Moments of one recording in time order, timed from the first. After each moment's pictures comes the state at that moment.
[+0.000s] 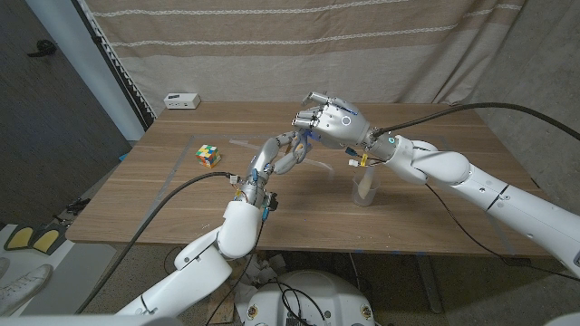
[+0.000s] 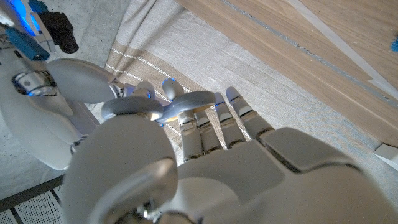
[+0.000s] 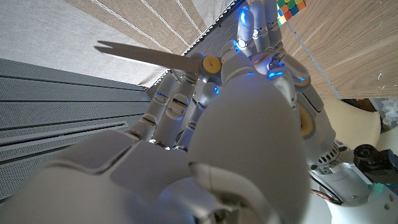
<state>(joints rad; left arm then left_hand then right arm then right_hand) 1.26 0.62 0.51 -2.21 0.22 0.16 0.51 0.79 0.13 0.40 -0.09 0.21 0.76 0.02 0.90 1.22 0.53 -0.15 0.22 0.39 0.40 -0.05 0.21 0.20 0.34 -0.04 0.28 0.21 -0.67 -0.89 -0.70 -1.87 -1.26 0.31 -0.68 1.31 0.05 0.20 -0.10 0.20 0.50 -0.16 1.35 0.50 0.61 -0.20 1.28 0.95 1.05 -0.13 0.20 0.87 0.18 -0.04 1.03 0.18</state>
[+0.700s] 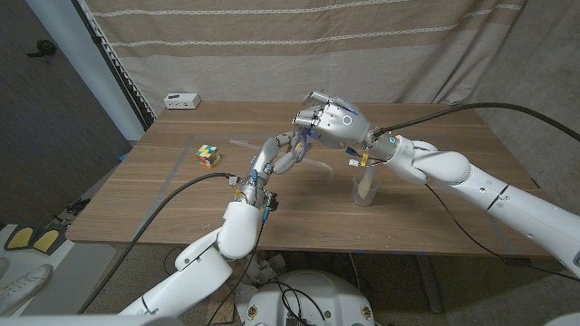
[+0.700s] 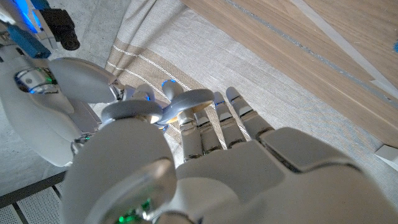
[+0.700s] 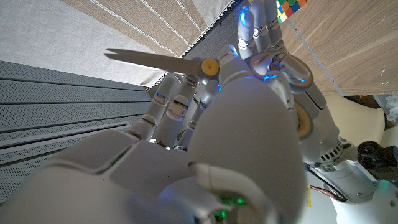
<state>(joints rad) 1.26 0.61 0.51 -2.20 0.22 0.14 0.52 0.74 0.14 0.40 -0.09 0.21 0.76 0.02 0.93 1.22 0.53 -0.15 0.23 0.40 0.40 -0.04 0.21 0.20 0.34 -0.04 0.28 0.21 -0.67 -0.89 -0.70 -1.87 -1.24 0.31 -0.69 1.29 0.10 0.18 -0.08 0.19 0.36 -0.15 1.30 0.47 0.58 -0.19 1.17 0.83 0.96 -0.14 0.17 0.73 0.15 -0.04 1.02 0.17</state>
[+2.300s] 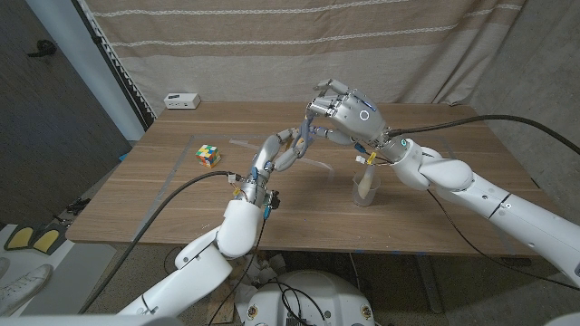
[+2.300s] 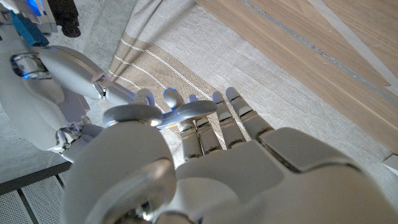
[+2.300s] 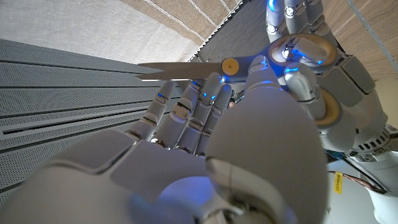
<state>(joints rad) 1.27 0.61 0.50 -2.20 0.18 0.14 0.50 0.74 0.14 0.42 -0.11 0.21 0.54 -0.05 0.97 1.19 0.56 -0.13 0.23 0.41 0.41 -0.04 0.20 0.20 0.34 -0.04 0.28 0.20 -0.73 -0.87 -0.65 -1.84 -1.19 0.23 -0.86 1.02 0.03 0.07 0.03 0.20 0.45 -0.08 1.20 0.30 0.62 -0.13 1.04 0.54 0.88 -0.12 0.19 0.52 0.17 -0.04 0.85 0.17</state>
